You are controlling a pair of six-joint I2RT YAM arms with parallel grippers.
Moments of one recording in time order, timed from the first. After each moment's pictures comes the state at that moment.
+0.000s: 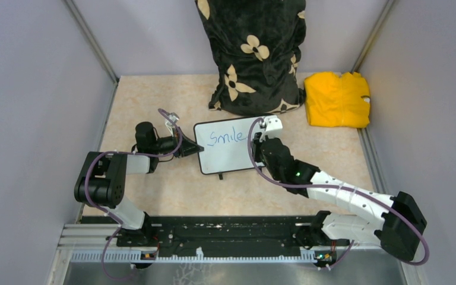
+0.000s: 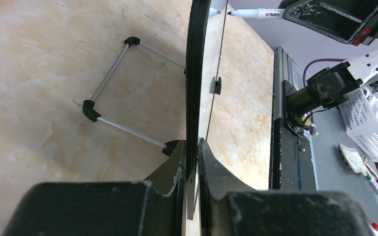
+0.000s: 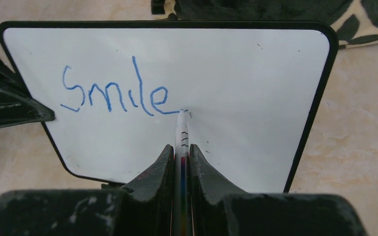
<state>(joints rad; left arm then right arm) -0.12 1.62 0.53 0.87 1.16 -0.39 0.91 1.07 0.69 0.01 0.55 0.36</state>
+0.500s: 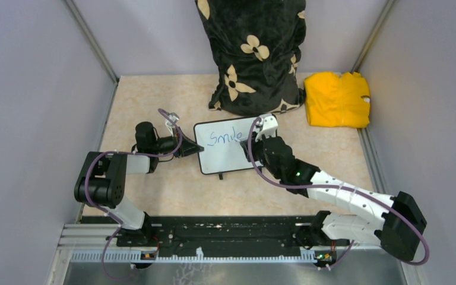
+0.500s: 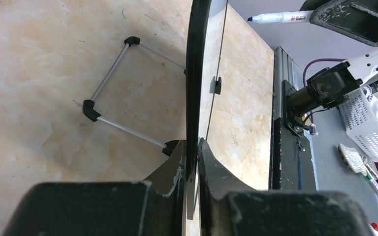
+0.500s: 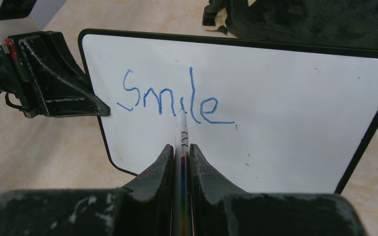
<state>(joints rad) -0.12 1.62 0.53 0.87 1.16 -0.39 0.91 1.05 0.69 0.10 0.37 0.33</state>
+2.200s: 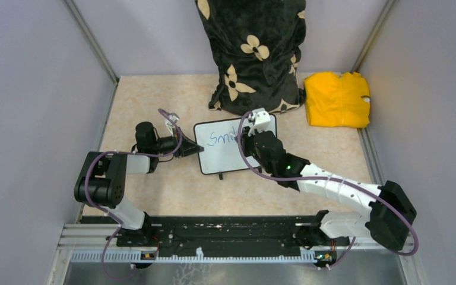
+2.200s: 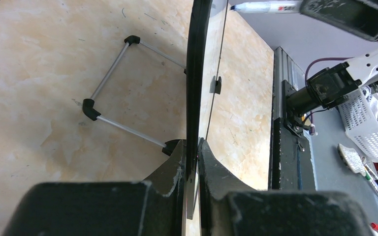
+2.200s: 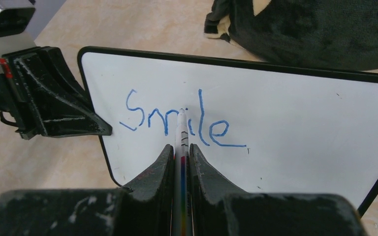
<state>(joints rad) -0.12 1.62 0.53 0.86 1.16 -0.39 0.91 1.20 0.77 0.14 0.40 0.33</state>
